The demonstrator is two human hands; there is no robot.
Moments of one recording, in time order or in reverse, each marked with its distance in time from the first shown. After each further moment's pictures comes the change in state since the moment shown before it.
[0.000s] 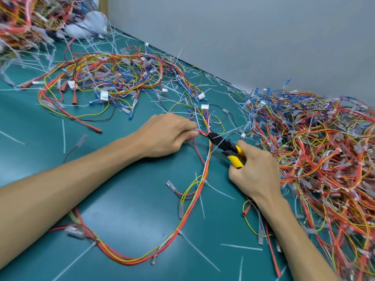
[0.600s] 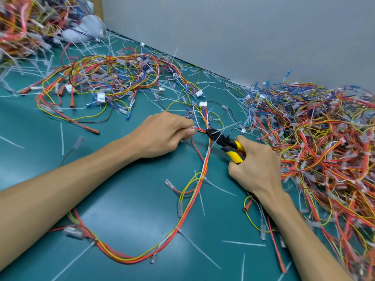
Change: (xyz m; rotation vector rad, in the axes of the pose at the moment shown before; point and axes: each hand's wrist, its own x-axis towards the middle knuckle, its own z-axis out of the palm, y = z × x) left_hand -0.003 -0.002 0.003 -0.031 0.029 0.036; right_hand 0.000 0.000 -0.001 -0.009 0.004 0.024
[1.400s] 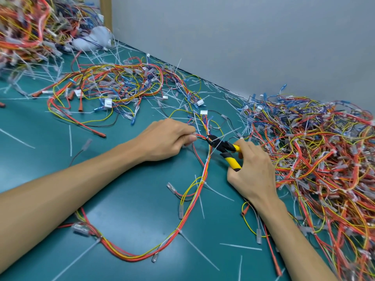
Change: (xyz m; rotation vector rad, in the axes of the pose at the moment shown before) left_hand 0.000 0.004 -0.004 0.005 -0.029 -0.040; right_hand -0.001 0.001 0.004 0.011 0.035 -0.052
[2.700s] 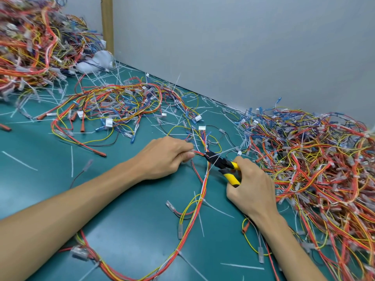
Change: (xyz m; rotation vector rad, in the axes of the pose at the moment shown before) left_hand -0.001 0.001 -0.002 -0.013 -0.014 -0.006; right_hand -0.002 -0.001 -0.001 0.005 0.006 0.038
